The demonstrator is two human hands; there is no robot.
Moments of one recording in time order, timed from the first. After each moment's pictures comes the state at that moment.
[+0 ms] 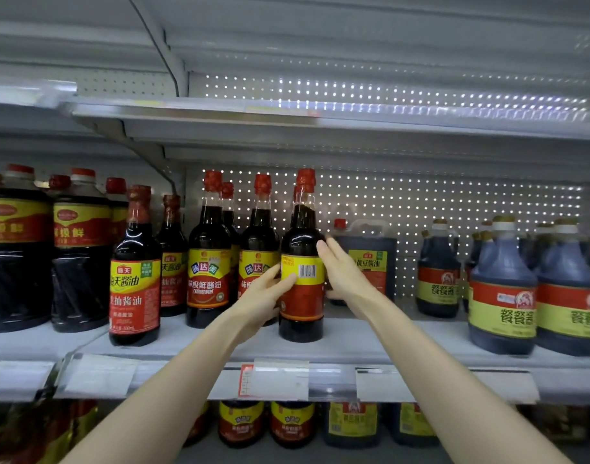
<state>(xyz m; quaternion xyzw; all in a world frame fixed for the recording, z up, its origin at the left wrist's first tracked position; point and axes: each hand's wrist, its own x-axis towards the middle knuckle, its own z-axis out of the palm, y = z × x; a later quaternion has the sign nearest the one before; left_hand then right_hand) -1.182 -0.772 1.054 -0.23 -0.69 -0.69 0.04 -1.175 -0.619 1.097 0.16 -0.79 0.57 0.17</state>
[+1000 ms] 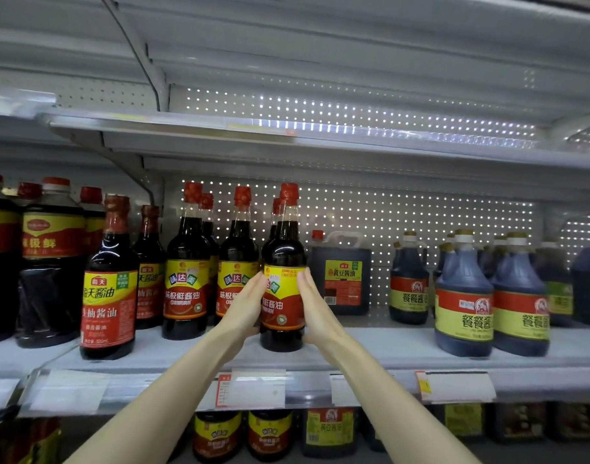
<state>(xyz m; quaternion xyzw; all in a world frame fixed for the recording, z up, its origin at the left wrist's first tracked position) -1.164 -0.756 1.059 -0.16 -0.67 -0.72 0.07 -1.142 -0.629 1.063 0.16 -0.73 0.66 0.09</state>
